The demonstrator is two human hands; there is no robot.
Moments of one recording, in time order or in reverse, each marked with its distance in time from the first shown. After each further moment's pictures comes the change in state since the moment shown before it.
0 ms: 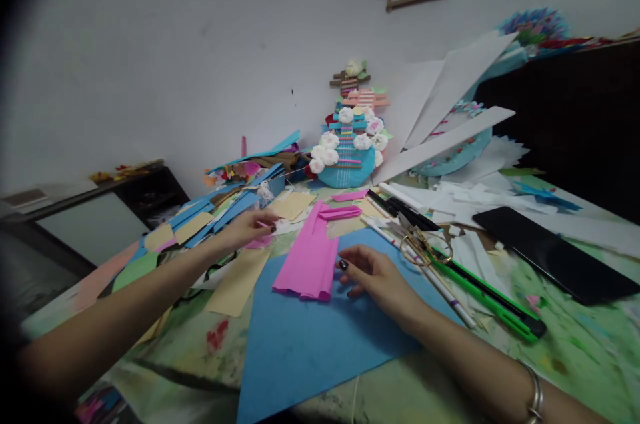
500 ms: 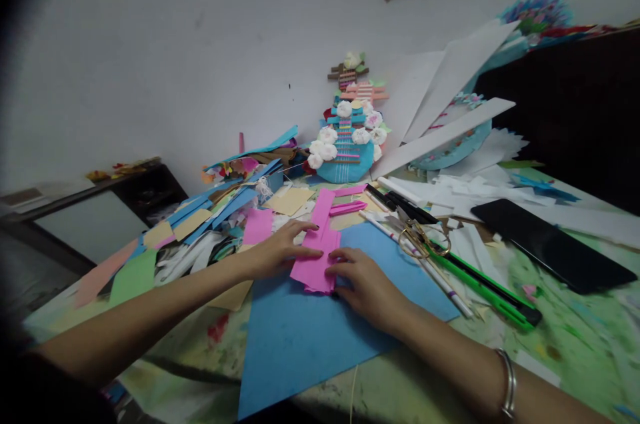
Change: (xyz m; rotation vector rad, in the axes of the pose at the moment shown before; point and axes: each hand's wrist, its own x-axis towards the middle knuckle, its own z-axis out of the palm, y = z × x) left_hand -0.009 0.037 0.059 0.379 -0.142 0.645; right_hand 0.002 0.010 0.014 -0.358 0.009 -0.271
